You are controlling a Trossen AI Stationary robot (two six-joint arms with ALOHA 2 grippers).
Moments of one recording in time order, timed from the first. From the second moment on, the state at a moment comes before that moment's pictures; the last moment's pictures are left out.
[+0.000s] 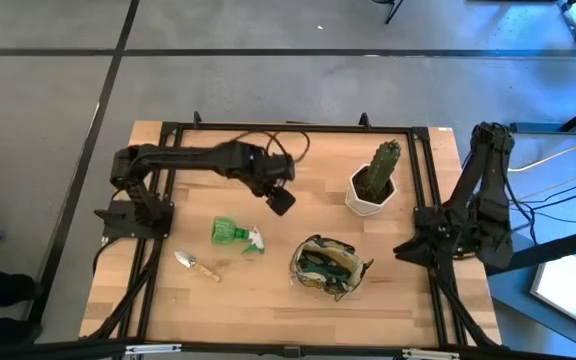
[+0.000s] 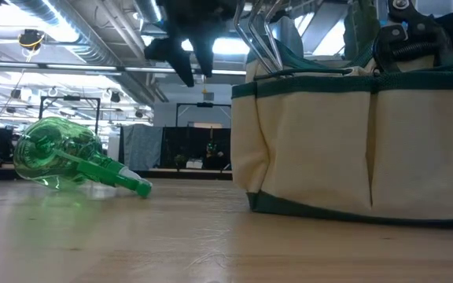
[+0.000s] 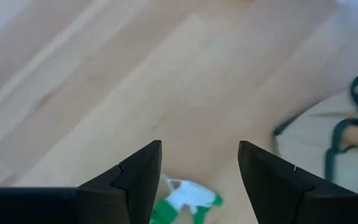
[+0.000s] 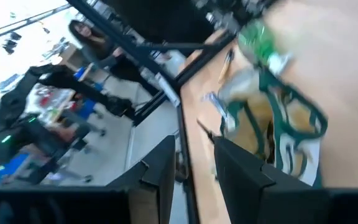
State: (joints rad) left arm 0.08 1.75 1.65 -1.14 -0.08 -0.75; right arm 1.24 0.70 0.65 -0.39 1.01 1.22
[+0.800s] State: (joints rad) left arm -0.07 1.63 1.28 -1.01 0.28 -0.77; right arm 1.18 0.49 0.10 0.15 0.86 1.43
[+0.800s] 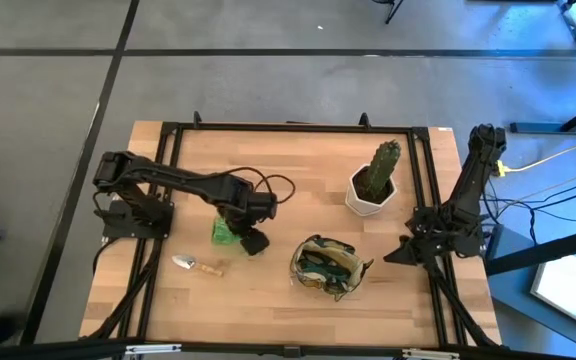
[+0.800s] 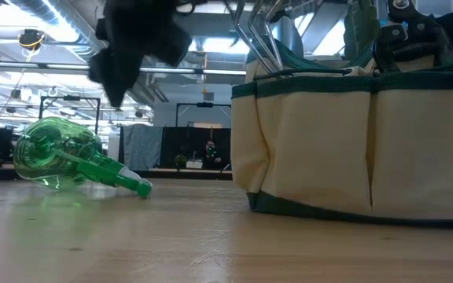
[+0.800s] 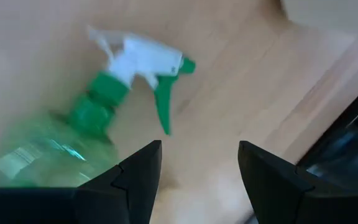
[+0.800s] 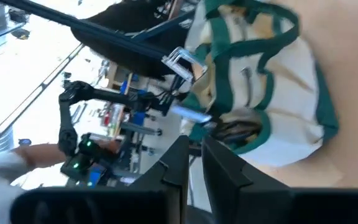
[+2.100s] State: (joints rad) left arm -0.35 1.91 1.21 -0.13 0.30 -1.18; right arm 0.76 0.67 0.10 0.06 0.56 1.41
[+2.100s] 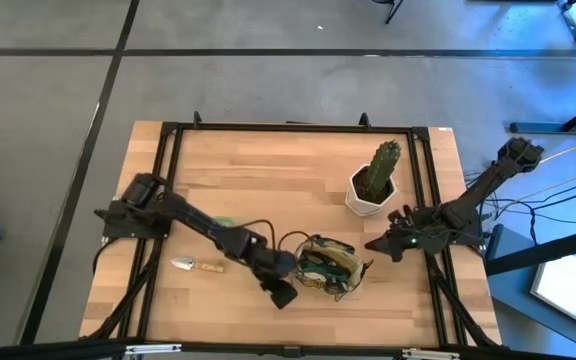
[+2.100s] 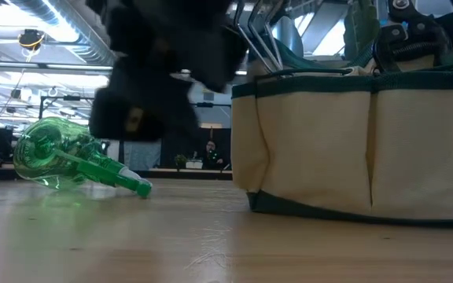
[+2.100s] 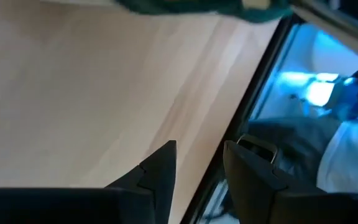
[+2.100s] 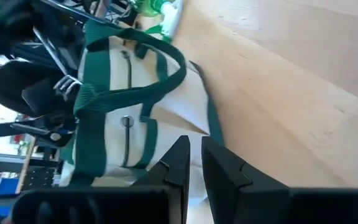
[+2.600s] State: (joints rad) left arm -0.35 1.95 1.21 -0.04 0.07 -1.25; right arm 0.71 0.96 0.10 0.44 0.46 1.39
